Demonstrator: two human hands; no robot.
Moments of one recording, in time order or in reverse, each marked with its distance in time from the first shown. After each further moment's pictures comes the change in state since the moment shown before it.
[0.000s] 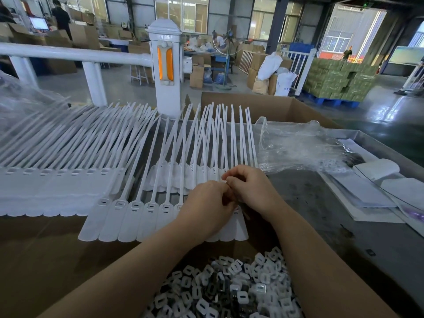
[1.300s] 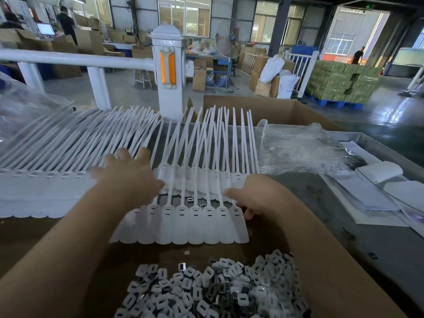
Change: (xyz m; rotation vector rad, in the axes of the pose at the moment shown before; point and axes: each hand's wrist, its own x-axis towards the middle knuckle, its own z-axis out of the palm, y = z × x) left_hand -0.005 -0.040 -0.112 0.756 -0.068 -0.601; right_hand 0.001 -0.027 -0.011 -0.620 -0.220 0.352
